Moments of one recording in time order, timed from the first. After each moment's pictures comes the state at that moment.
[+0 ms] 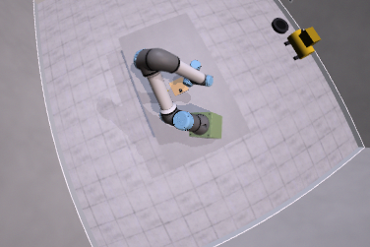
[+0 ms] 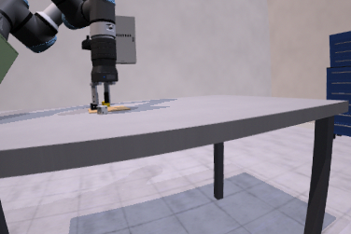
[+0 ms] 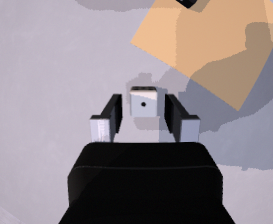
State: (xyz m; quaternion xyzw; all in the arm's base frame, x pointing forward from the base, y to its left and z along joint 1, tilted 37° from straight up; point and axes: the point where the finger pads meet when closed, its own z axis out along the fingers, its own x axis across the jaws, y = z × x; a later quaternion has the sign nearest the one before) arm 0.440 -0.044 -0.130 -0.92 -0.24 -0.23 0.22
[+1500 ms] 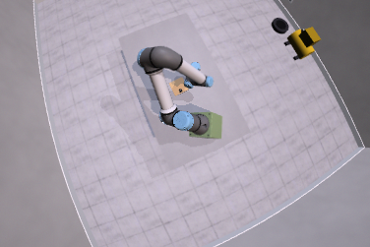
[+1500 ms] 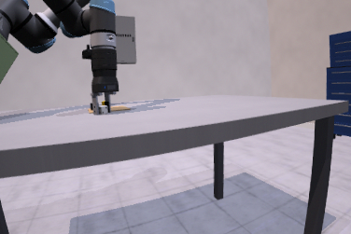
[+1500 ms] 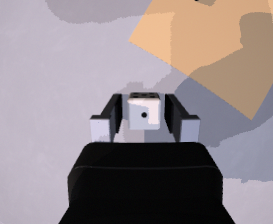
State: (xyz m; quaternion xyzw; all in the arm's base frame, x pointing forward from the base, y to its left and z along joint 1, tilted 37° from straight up) arm 0.450 -0.028 -0.155 -0.92 -0.24 -0.23 0.22
